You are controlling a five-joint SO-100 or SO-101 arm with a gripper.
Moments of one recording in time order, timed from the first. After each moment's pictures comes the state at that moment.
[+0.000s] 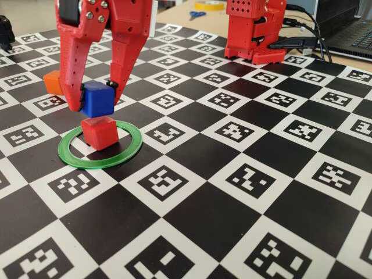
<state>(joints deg) -4.6 36.6 27.2 81.7 5.9</state>
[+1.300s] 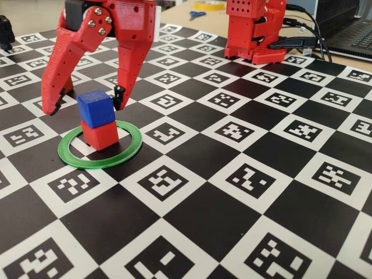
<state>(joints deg) -4.7 36.4 27.2 86.0 8.9</state>
